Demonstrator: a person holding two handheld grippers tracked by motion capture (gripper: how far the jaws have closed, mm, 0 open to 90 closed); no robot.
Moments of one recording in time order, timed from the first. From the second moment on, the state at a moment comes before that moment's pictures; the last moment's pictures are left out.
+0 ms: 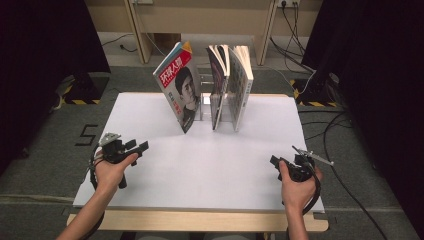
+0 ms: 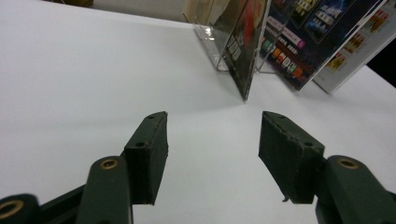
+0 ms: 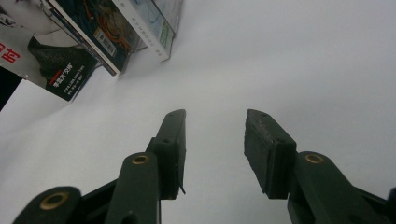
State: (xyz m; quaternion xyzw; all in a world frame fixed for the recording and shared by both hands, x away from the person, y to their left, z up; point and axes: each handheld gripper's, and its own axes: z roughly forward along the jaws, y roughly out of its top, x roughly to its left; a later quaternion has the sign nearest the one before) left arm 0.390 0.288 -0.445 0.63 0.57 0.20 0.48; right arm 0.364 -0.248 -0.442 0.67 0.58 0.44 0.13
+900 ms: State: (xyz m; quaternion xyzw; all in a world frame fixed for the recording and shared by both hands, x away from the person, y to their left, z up) left arm 0.369 0.313 -0.499 0.62 0.58 0.17 0.49; right arm 0.365 -0.247 -0.442 0.67 0.58 0.44 0.13
